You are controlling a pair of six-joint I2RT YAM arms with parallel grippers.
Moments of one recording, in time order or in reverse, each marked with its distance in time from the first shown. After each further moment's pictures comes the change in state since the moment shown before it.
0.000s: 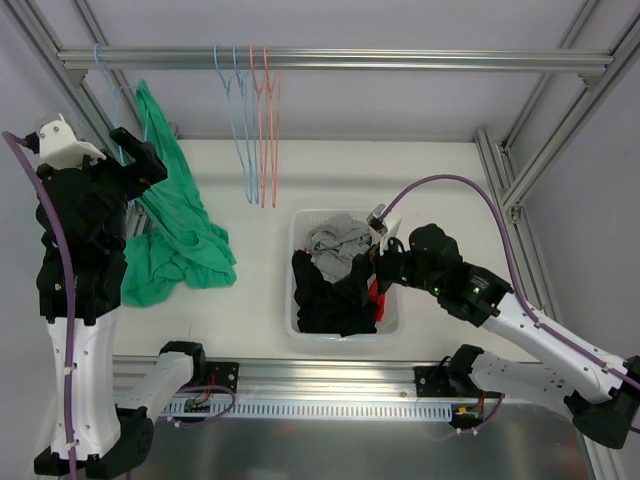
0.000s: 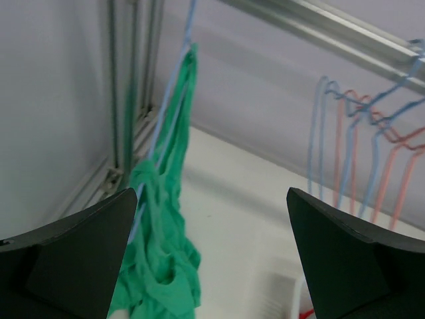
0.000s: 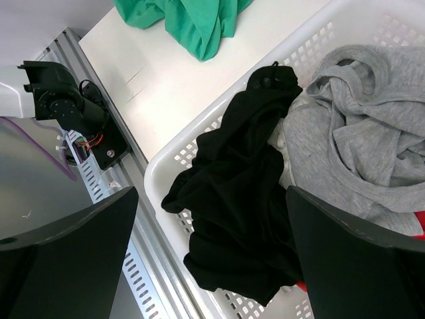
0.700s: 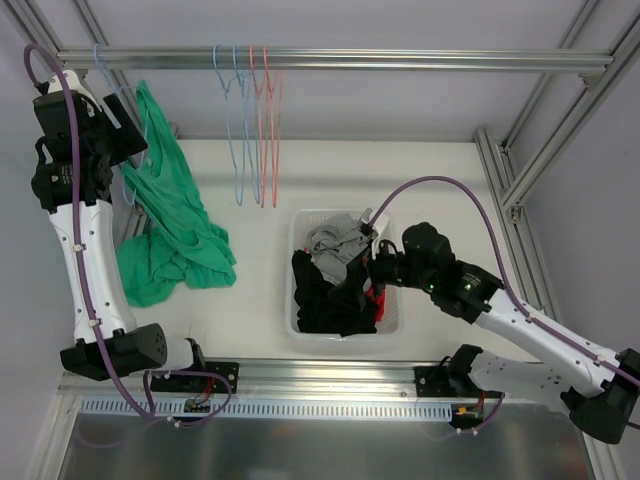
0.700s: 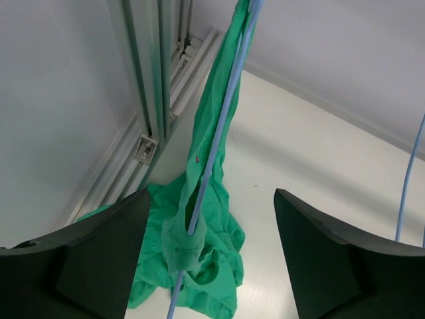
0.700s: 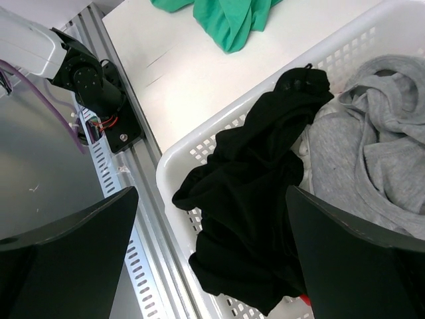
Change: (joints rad) left arm 0.336 0.439 0.290 -0.239 0.238 0.078; right arm 0.000 0.027 -0.009 0.036 -0.113 -0.065
